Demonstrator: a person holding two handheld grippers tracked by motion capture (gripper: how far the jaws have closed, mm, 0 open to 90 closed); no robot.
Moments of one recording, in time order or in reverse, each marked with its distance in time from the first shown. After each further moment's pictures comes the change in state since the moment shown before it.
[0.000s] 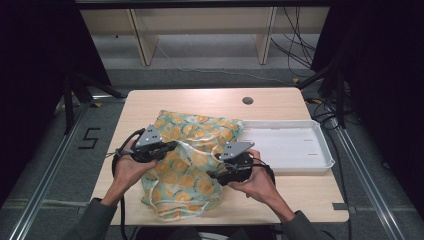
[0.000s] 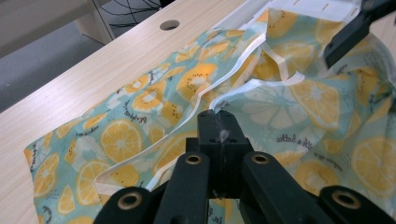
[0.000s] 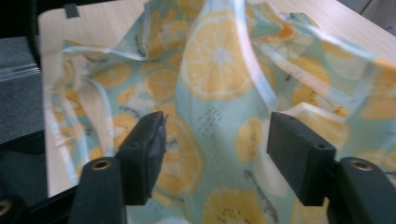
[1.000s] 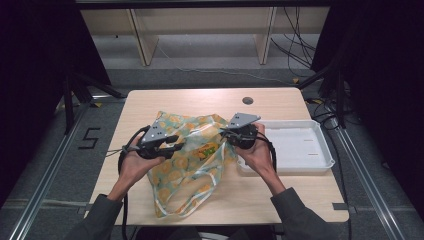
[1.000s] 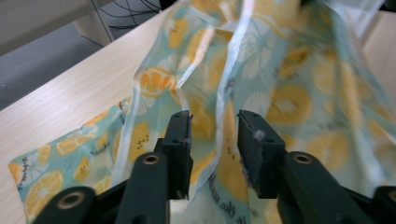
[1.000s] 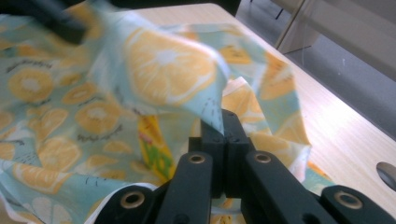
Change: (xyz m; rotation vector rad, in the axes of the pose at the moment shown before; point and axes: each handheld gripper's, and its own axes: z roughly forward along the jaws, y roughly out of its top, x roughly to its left) left arm 0.004 -0.002 0.016 0.002 -0.002 0.011; right arm -0.073 0.023 0.002 -0.079 -0.220 0.003
